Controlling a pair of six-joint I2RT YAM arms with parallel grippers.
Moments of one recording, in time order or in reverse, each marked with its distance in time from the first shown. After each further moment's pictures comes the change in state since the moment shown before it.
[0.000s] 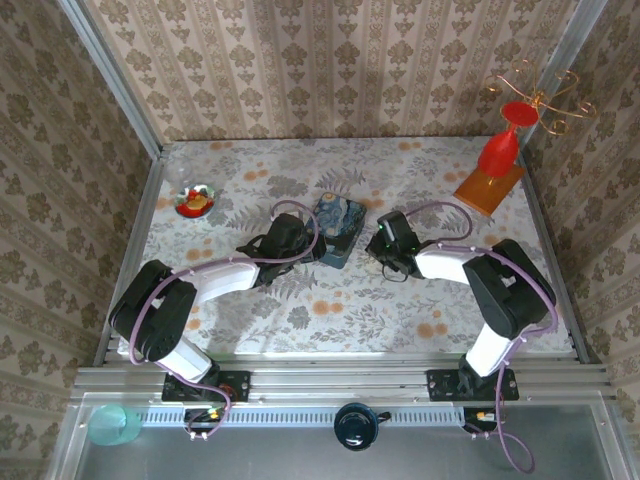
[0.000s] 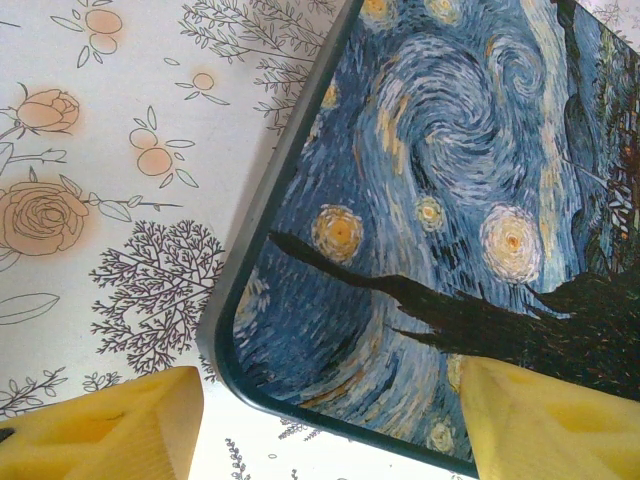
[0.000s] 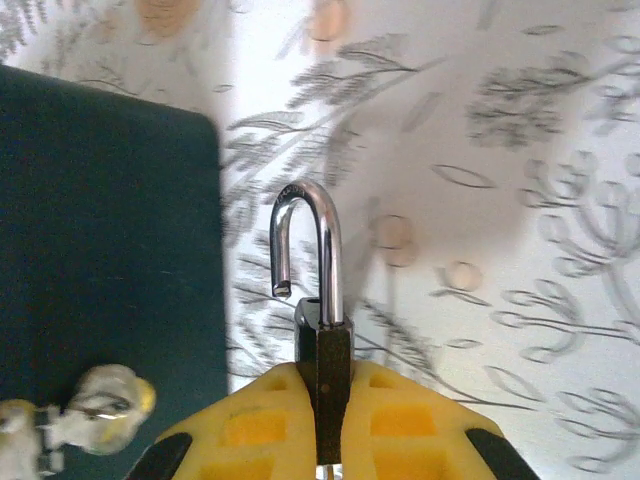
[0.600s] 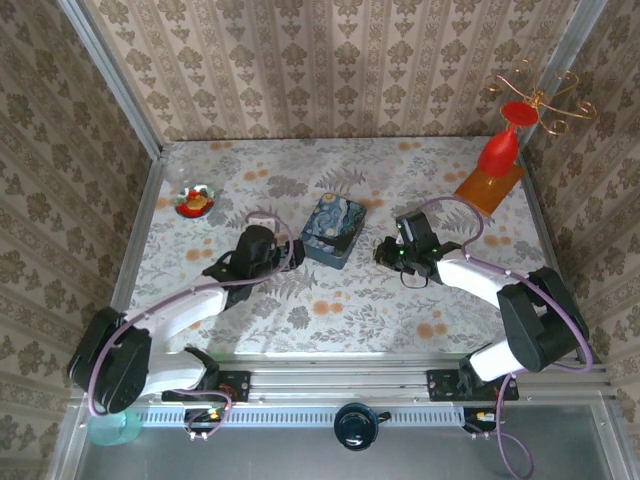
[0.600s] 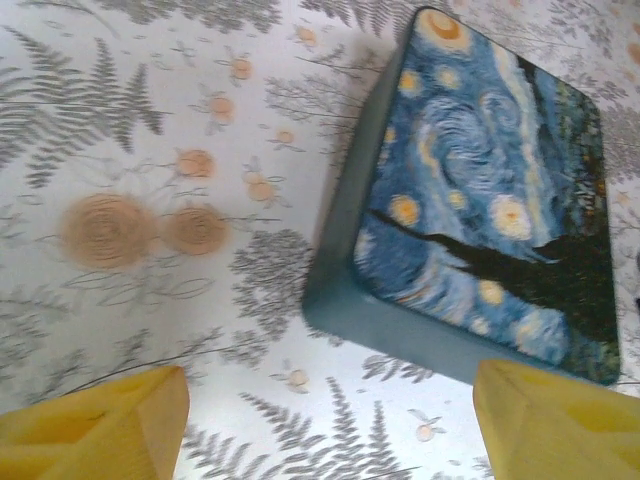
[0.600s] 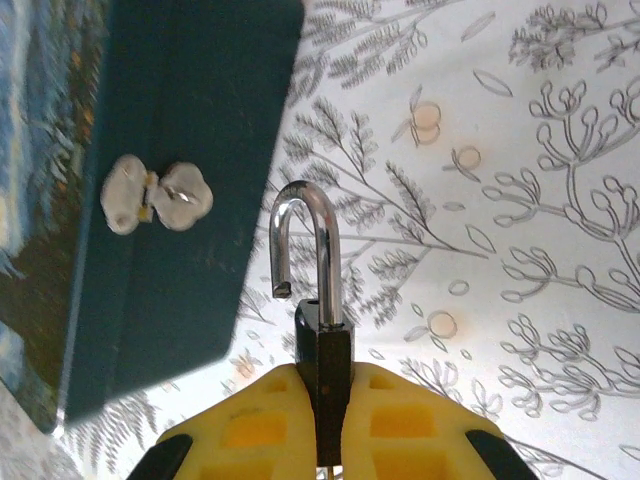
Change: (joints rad) left arm 0.071 -0.346 -0.210 -0.012 -0.037 0.152; right arm -0.049 -0.219 -0.045 -0.209 -0.219 -0.313
